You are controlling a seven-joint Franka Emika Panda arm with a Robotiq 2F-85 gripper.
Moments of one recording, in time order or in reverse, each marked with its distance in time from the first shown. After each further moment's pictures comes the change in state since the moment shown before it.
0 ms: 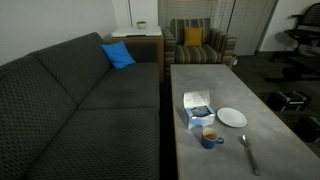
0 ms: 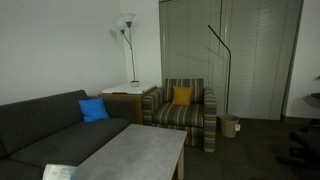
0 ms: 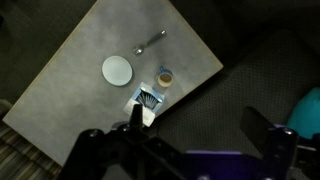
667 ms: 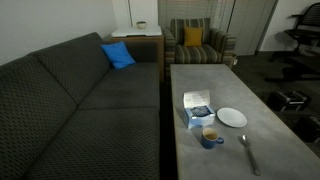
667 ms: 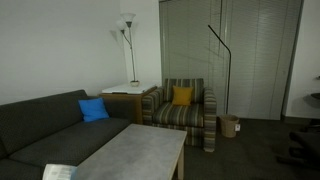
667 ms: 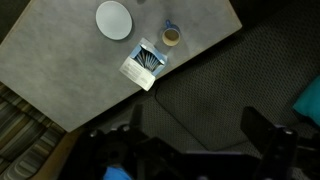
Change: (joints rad) arm 0.005 0.176 -0.038 -0.130 -0.005 0.525 -0.102
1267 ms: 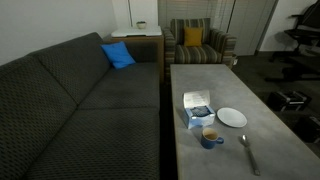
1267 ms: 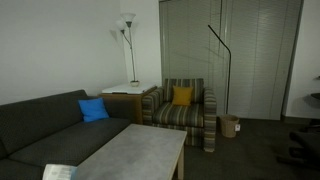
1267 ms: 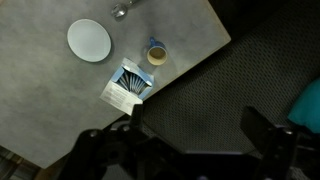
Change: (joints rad) arm -0.002 0.265 -0.055 0.053 0.210 0.107 -0.208
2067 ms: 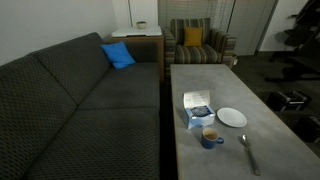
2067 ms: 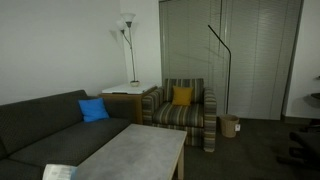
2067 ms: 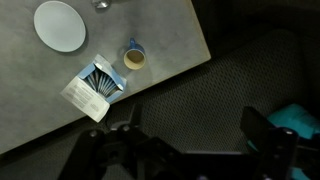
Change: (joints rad) arm -0.048 0.114 0.075 0.035 0.159 -0.002 -0.354
